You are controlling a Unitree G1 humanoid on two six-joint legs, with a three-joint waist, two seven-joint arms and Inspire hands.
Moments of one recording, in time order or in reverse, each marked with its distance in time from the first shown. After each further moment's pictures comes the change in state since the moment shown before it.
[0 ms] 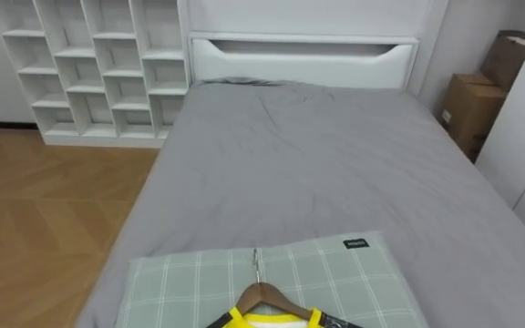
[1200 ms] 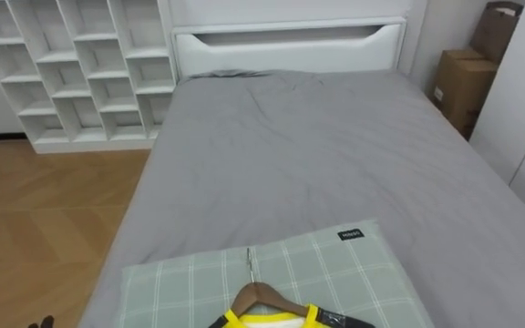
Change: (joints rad) left arm -0.063 0.058 -0.203 -0.516 0.535 -0.077 0.352; right arm -0.038 -0.074 0.030 -0.006 -0.125 -0.061 0.024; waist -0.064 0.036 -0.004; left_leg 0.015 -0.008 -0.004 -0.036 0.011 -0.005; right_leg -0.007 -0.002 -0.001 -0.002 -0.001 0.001
